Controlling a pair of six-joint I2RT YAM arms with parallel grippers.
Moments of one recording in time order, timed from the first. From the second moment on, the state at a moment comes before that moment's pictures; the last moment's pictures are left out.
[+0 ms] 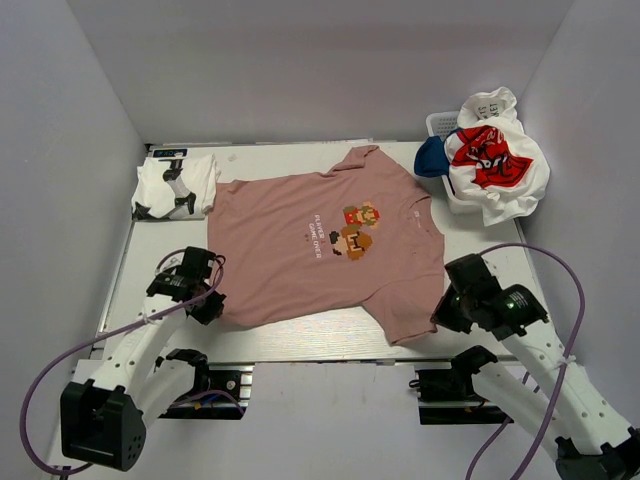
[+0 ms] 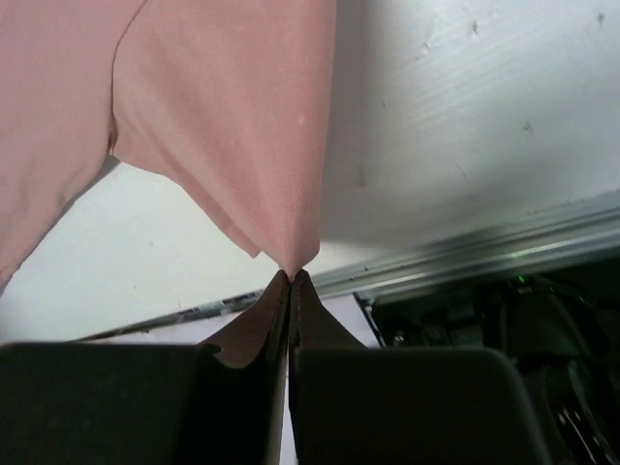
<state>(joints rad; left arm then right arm) -0.21 0.93 0.58 -0.91 -0.20 -1.07 0.51 0.68 0.73 -1.17 0.12 0.94</state>
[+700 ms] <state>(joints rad) -0.18 1.22 0.86 -0.86 -0.28 -1.09 0.49 1.18 1.00 -0.82 0.26 0.82</state>
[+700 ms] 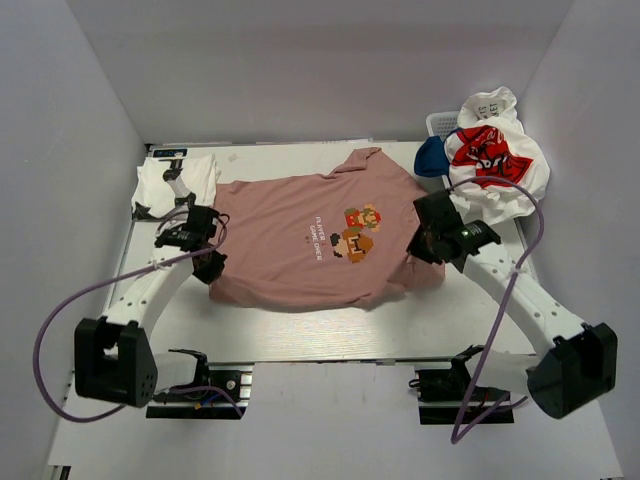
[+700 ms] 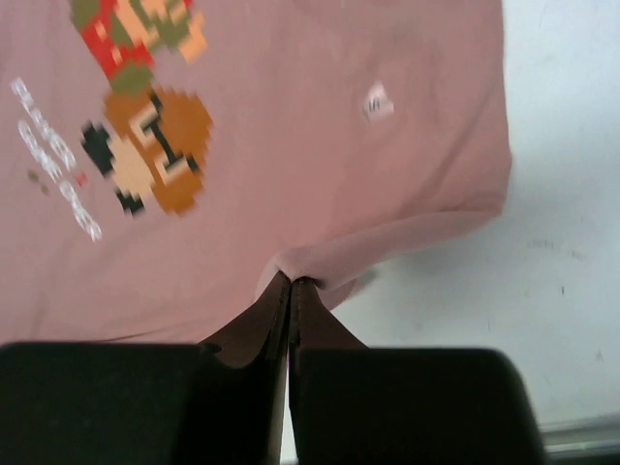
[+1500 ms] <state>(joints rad) 0.00 1.74 1.23 -0.68 -0.38 -0.93 0.31 1.97 1.63 -0.58 0.24 0.57</state>
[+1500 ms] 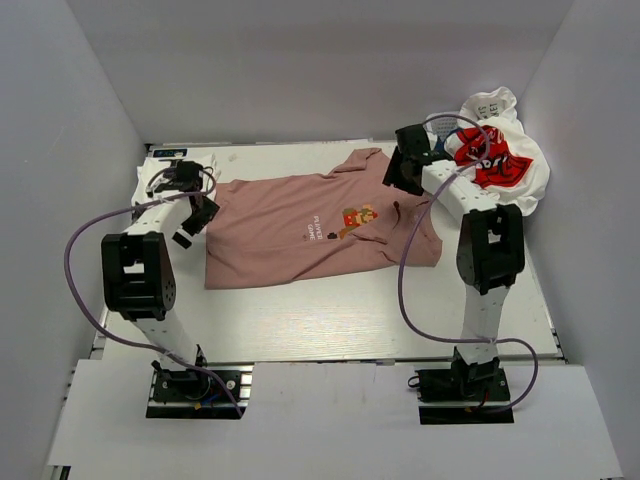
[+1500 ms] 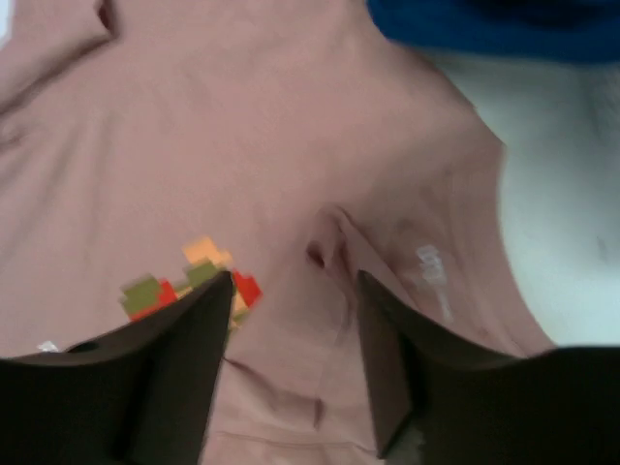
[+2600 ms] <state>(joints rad) 0.00 1.38 0.87 -0.57 -0.25 -0.78 0.38 1.88 1.21 -0.34 -0.10 0.36</state>
